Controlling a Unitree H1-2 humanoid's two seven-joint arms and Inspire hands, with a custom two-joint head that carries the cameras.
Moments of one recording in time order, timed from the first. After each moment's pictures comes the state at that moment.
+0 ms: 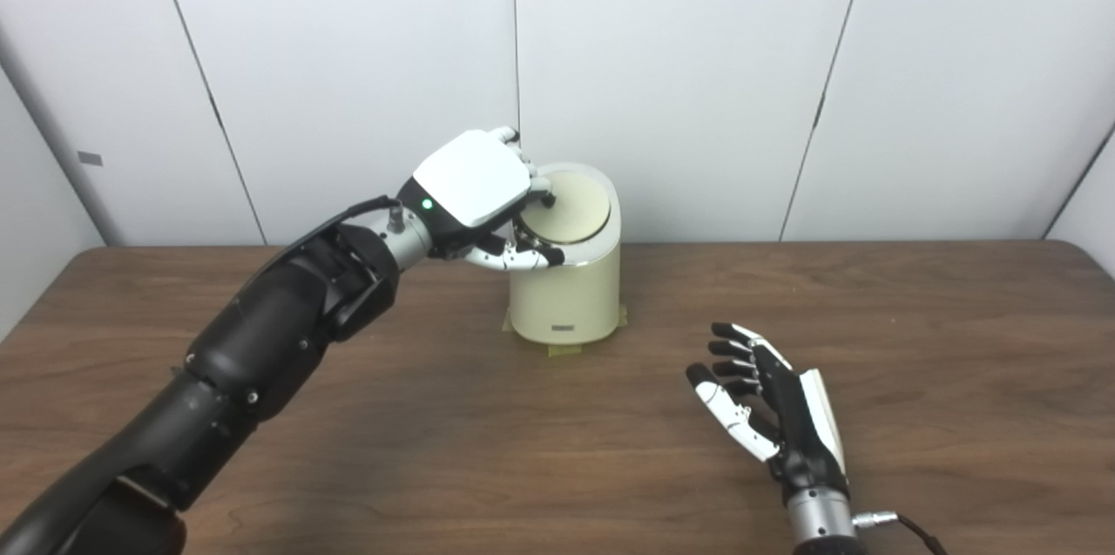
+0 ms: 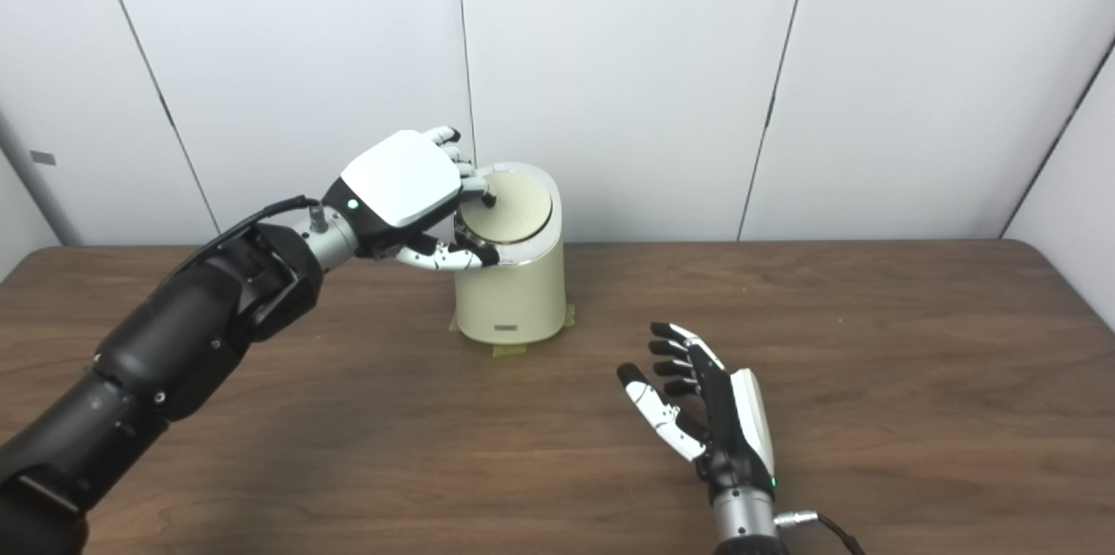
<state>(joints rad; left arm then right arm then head) -0.85 0.46 -0.56 0.33 1.12 -0.27 -0.03 -0.05 -0.02 0.09 -0.05 -0.43 0.11 -0.20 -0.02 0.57</state>
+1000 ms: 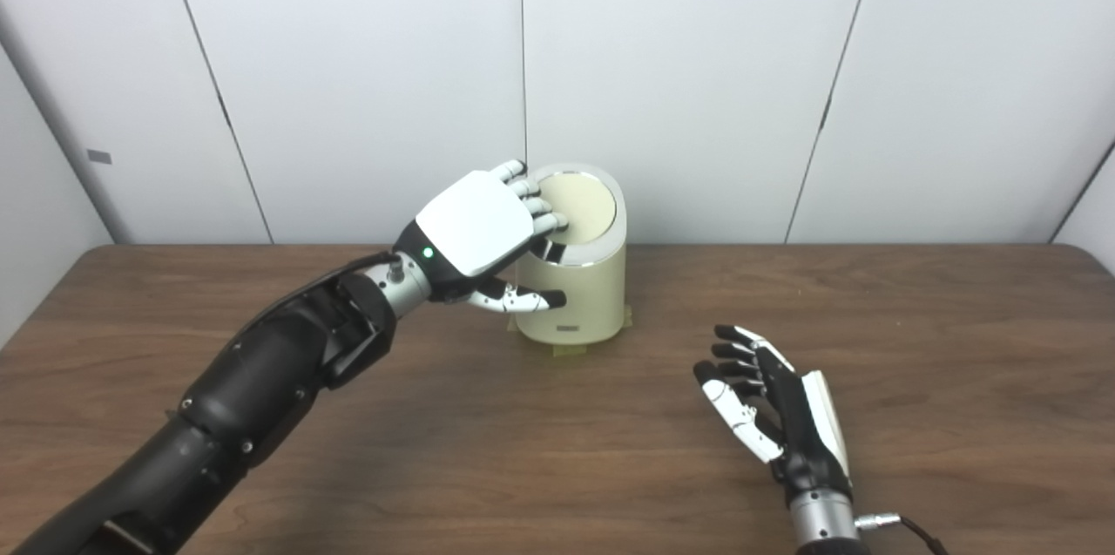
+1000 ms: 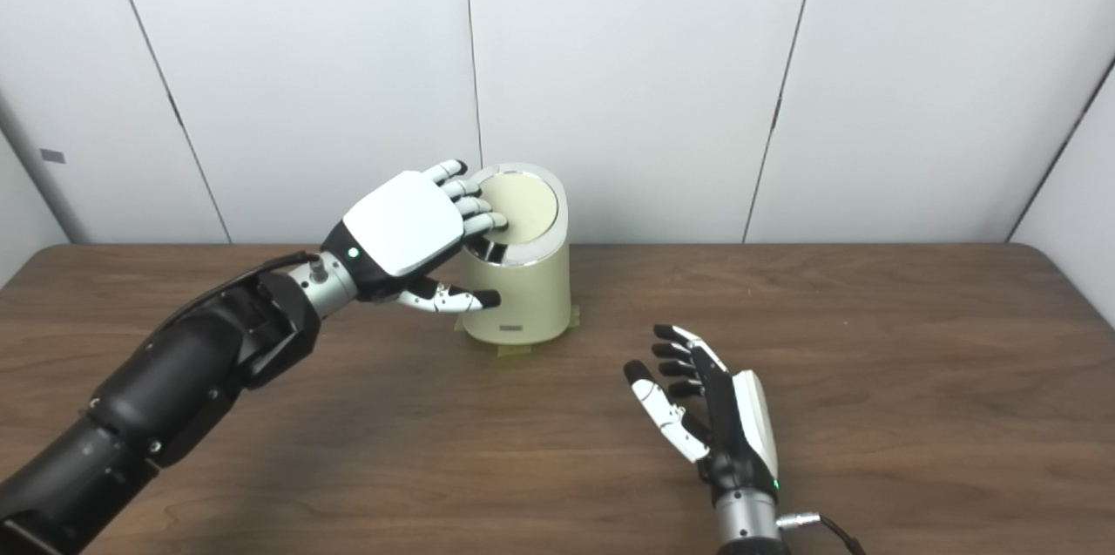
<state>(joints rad) -0.76 0.48 -0.59 0.27 1.20 -0.30 0.06 -0.06 -0.02 0.08 -0.05 -0.46 0.12 -0.21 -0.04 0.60</state>
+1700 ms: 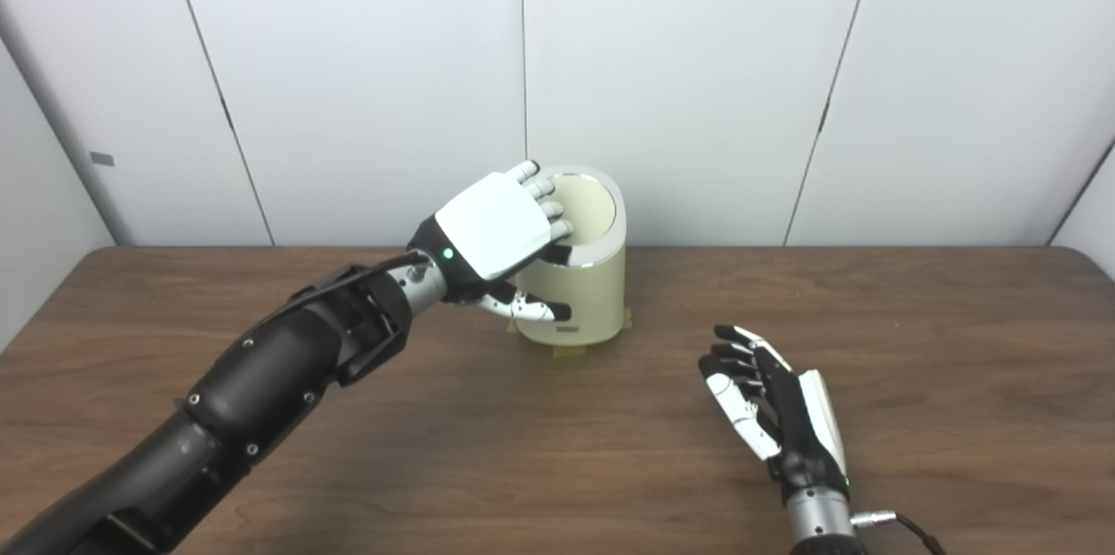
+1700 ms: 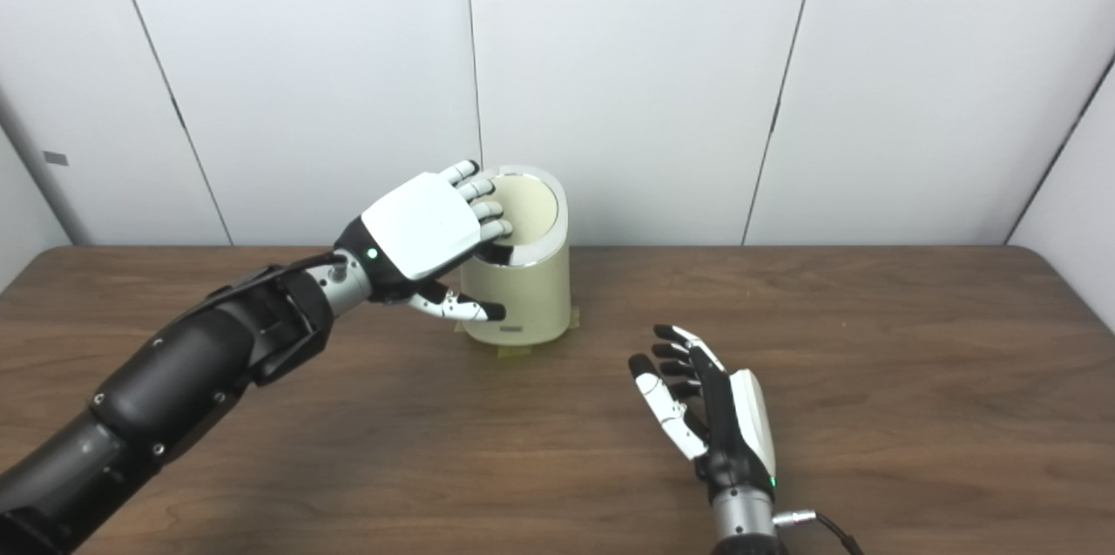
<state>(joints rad) -0.76 0.49 -0.61 0.17 1.26 -0.25 -0.12 -0.06 -0.01 0.08 -0.06 -0.48 0.15 -0.20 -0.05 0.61</state>
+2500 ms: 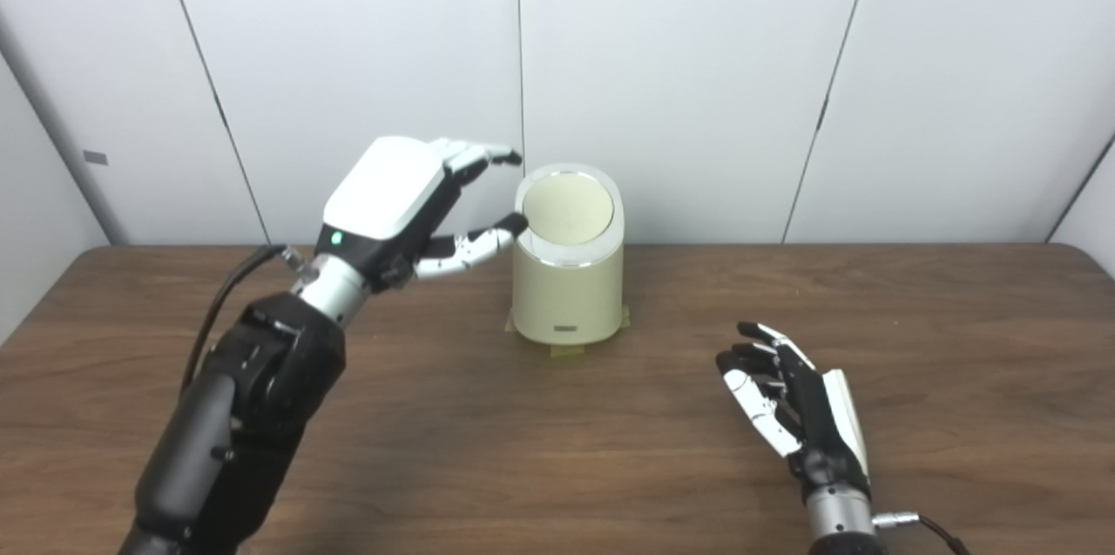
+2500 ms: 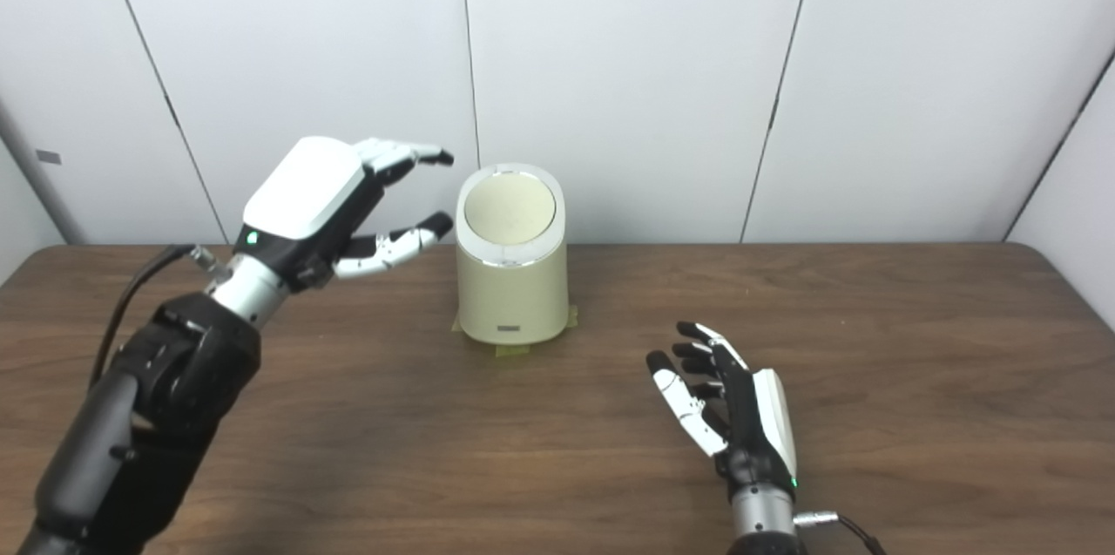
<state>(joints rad) -0.46 0.37 -0.19 -0.11 0.78 -0.06 -0.21 -0.05 -0.01 0.04 -0.13 -0.44 0.21 -0.18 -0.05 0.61</state>
